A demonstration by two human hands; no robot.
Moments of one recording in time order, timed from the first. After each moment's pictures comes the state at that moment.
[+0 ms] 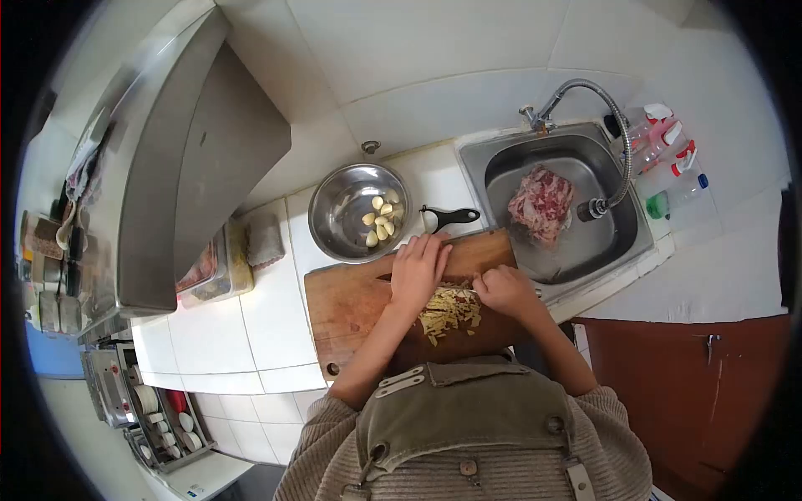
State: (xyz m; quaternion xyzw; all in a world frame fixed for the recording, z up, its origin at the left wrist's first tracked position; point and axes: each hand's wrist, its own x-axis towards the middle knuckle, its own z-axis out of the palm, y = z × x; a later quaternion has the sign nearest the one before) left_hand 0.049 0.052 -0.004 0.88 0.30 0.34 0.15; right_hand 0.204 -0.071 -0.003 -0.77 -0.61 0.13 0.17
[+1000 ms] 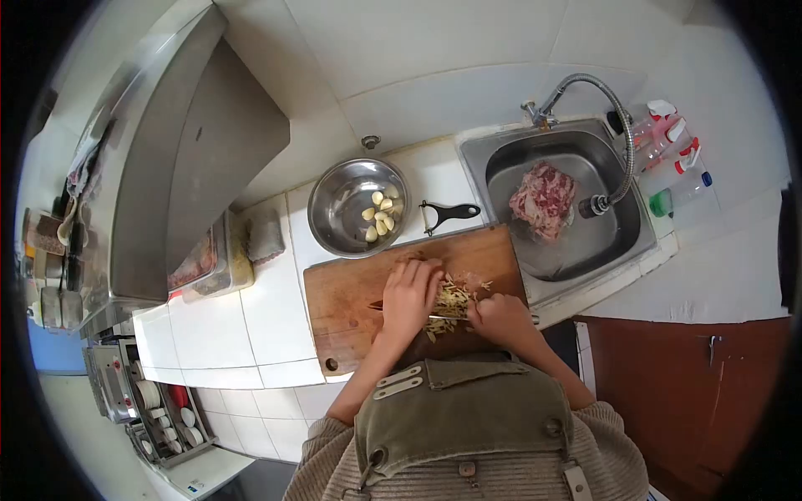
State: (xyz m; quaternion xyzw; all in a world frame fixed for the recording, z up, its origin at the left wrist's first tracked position) left_hand 0.015 0.011 0.004 0.88 0.33 0.31 0.16; right_hand 0.172 -0.107 0.006 -0.74 -0.64 0.14 0.16
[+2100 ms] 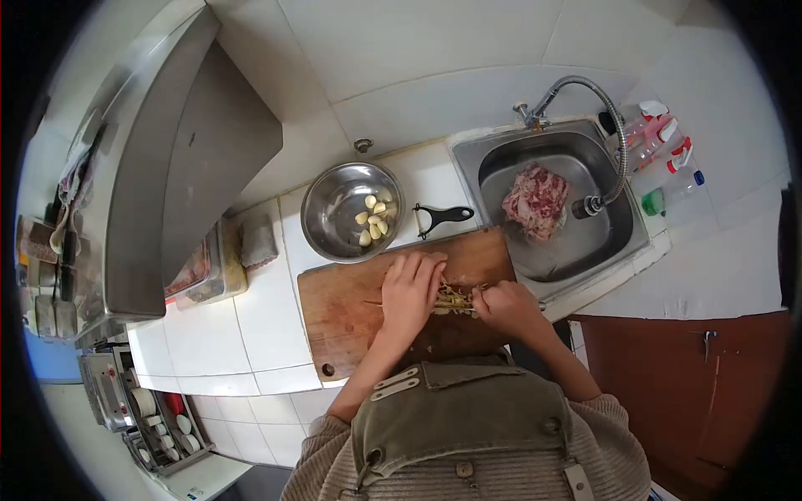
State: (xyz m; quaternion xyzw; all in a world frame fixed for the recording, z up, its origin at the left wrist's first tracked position) left_hand 0.032 0.019 0.026 0.87 0.31 0.36 0.17; right_hand 0.197 -0.102 -0.003 -0.70 -0.68 0.03 0.20
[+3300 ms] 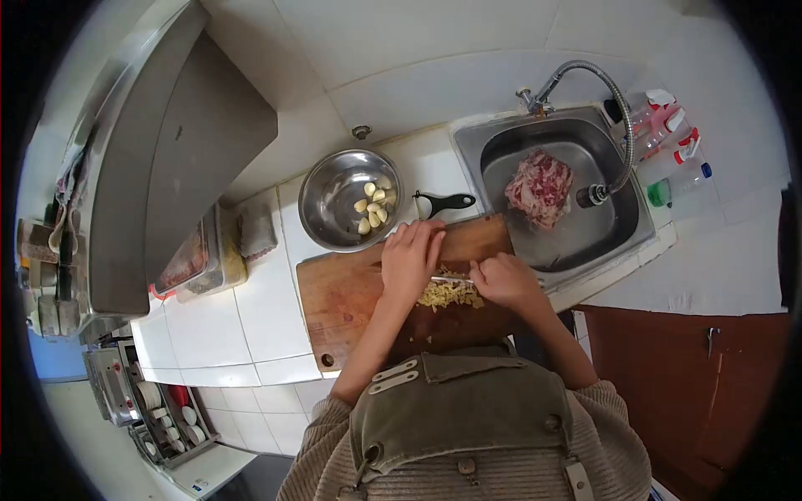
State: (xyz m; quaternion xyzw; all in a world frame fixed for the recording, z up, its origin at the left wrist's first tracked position) left_hand 0.049 0.049 0.005 0.87 0.32 0.34 0.17; right_hand 0.206 -0.066 0.012 -0.76 -0.59 0.23 0.12
